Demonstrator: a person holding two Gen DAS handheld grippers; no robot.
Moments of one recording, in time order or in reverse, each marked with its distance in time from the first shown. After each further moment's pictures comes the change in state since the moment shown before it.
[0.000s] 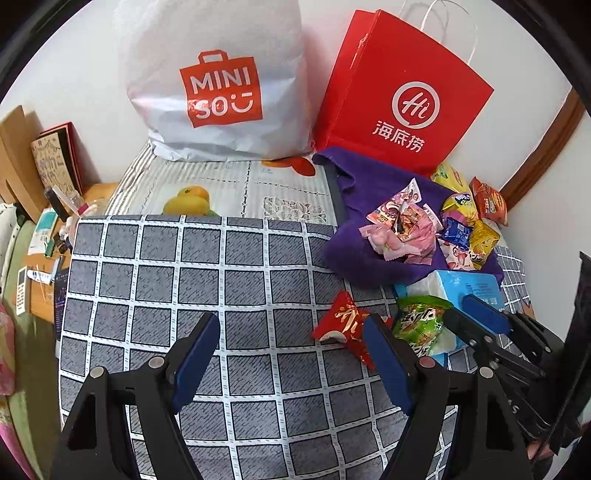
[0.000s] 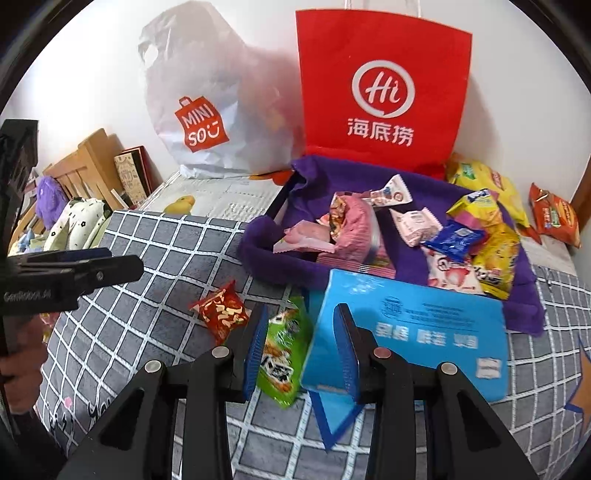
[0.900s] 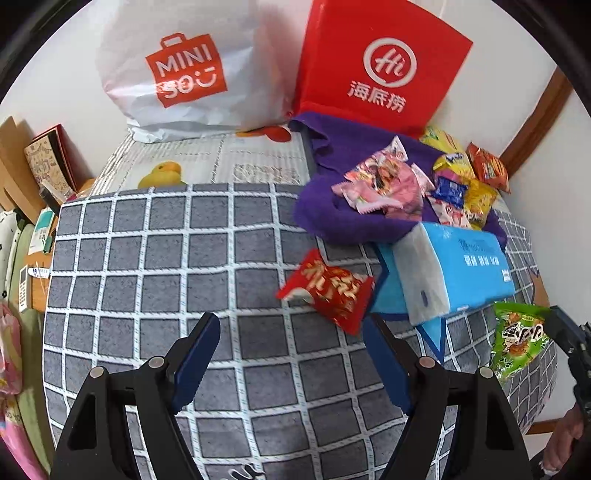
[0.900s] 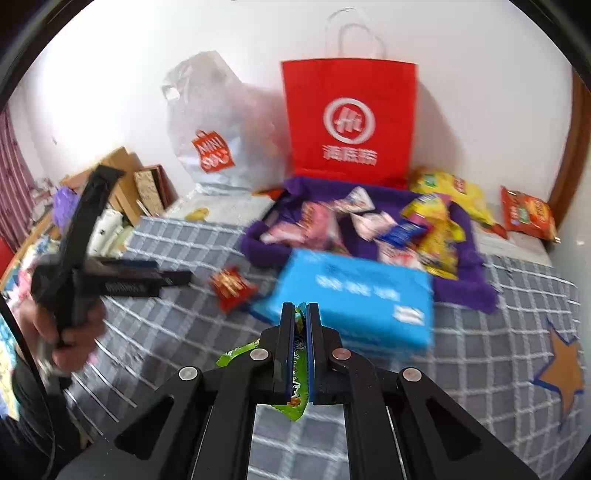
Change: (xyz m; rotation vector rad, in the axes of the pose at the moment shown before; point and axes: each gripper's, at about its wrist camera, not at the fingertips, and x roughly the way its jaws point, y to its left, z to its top) left arm 0.013 -0.043 -0.028 0.070 0.066 0.040; right arm -0.100 -0.048 -0.049 -0.007 -0.078 0.011
